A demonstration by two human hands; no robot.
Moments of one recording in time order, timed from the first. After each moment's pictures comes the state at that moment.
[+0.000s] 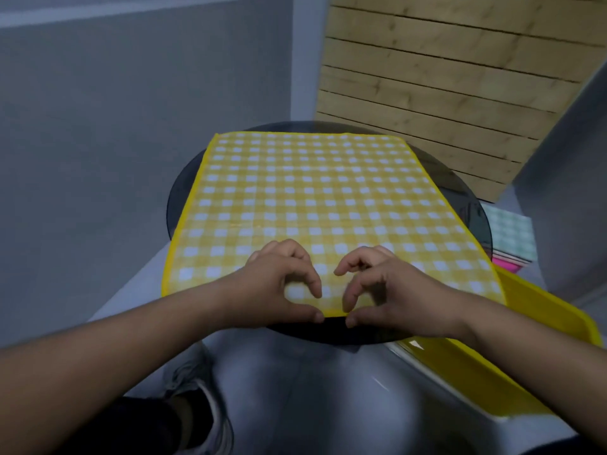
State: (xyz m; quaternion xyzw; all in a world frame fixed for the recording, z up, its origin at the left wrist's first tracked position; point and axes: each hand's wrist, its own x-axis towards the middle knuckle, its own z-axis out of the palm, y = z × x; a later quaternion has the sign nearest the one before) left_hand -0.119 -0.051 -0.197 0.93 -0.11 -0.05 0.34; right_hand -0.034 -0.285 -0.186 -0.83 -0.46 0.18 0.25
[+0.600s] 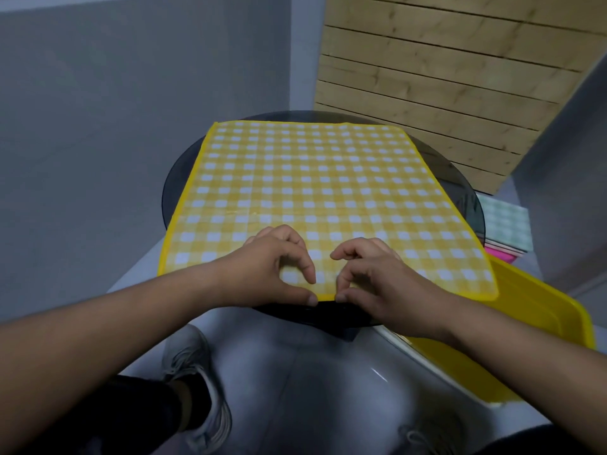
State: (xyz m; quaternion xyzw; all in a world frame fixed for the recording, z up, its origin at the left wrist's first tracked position) left_hand -0.116 -0.056 -0.194 0.92 -0.08 -0.05 0.37; right_hand -0.054 -0.285 -0.189 -0.86 -0.43 0.14 0.23
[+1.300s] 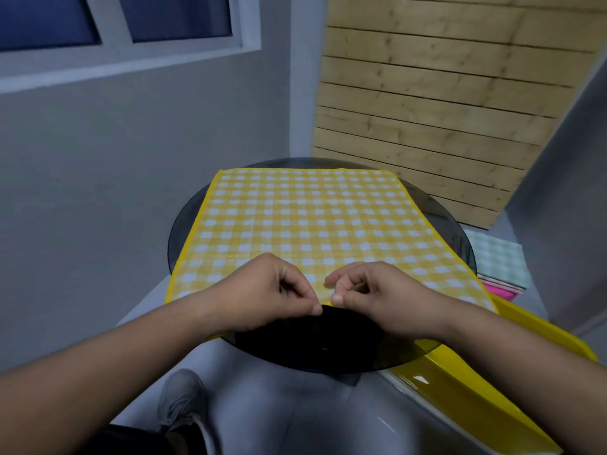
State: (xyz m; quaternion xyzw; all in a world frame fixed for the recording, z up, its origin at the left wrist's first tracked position) left_hand -0.110 -0.060 -0.156 0.87 -0.05 -0.06 0.48; right_hand -0.032 -0.270 -0.150 -0.84 -0.35 0.23 0.35
